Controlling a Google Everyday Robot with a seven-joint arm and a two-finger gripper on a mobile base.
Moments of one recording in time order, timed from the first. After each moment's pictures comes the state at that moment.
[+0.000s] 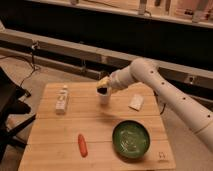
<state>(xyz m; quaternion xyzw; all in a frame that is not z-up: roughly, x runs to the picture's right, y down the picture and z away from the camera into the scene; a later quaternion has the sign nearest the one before) 0.005 0.001 0.748 0.07 -0.38 -0.50 0.78</state>
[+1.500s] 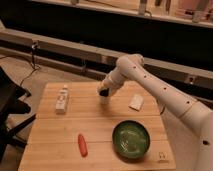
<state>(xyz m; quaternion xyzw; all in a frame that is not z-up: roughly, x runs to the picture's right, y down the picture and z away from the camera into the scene) 0.015 0.013 0.813 -0.07 -0.32 -0.53 0.78</state>
